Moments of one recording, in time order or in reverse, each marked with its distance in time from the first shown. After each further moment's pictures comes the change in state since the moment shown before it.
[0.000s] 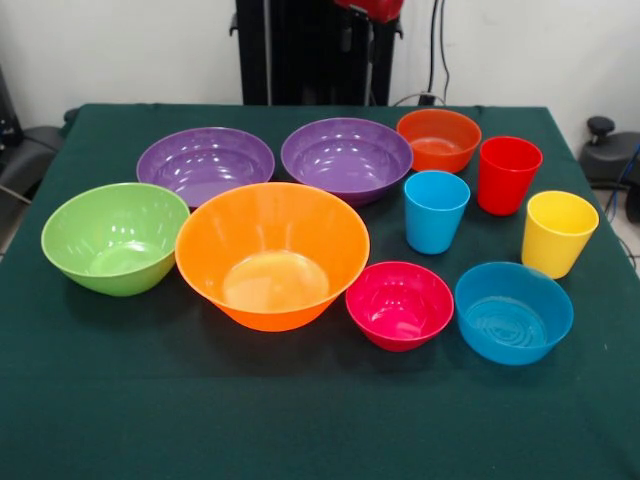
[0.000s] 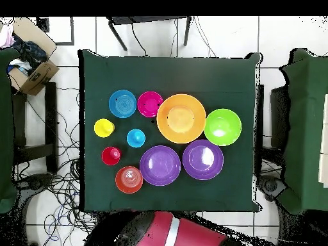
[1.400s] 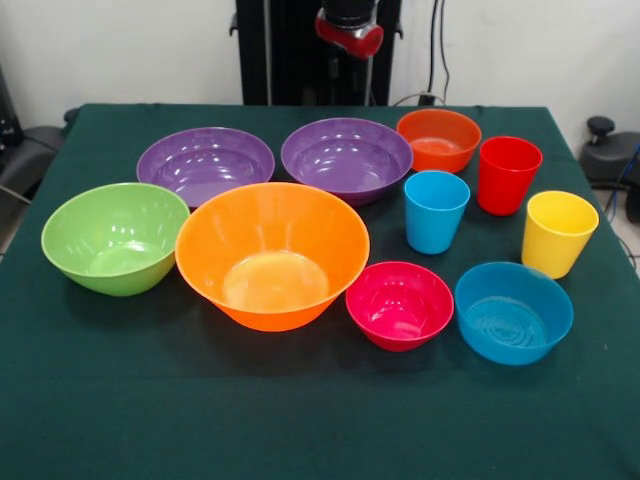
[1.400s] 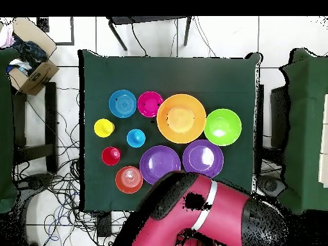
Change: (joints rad) arm -0.134 0.278 0.000 -0.150 -0.049 -0.004 0.000
